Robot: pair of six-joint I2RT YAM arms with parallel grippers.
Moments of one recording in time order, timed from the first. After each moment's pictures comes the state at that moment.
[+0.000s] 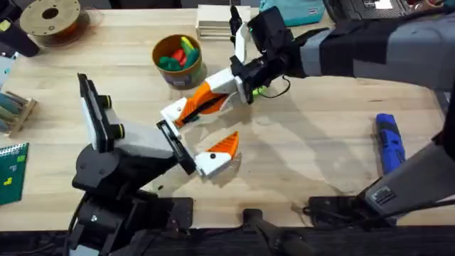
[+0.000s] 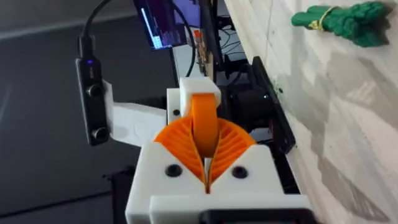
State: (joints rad) left arm -0.26 0.01 0.01 -0.07 0.72 -0.20; right arm 0.54 1.87 1.14 -0.24 -1.37 0.69
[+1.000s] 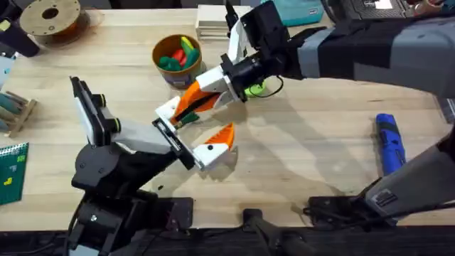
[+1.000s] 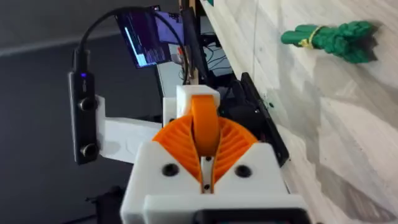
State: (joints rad) left arm -0.25 0.01 0.01 -0.07 0.64 -0.24; right arm 0.59 1.85 1.16 -0.18 -1.23 0.81
